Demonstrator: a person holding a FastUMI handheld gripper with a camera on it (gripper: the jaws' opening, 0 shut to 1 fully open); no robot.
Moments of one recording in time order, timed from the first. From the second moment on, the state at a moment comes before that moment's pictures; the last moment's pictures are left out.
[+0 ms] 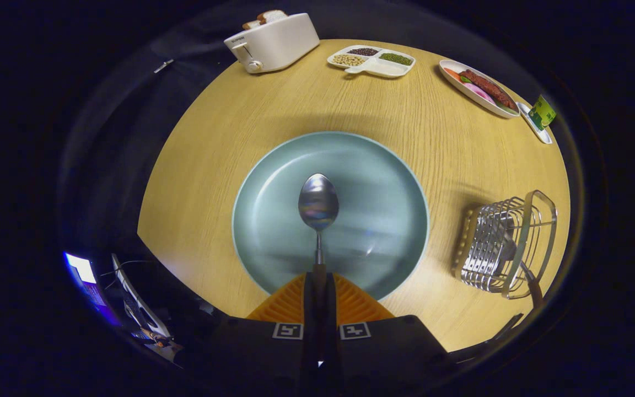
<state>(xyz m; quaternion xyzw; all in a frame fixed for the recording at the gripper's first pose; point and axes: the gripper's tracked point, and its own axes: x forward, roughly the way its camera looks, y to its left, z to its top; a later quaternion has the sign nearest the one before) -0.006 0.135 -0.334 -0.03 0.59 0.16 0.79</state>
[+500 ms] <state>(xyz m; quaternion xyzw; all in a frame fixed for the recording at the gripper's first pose) -0.015 0.076 -0.240 -0.03 0.59 0.17 0.79</state>
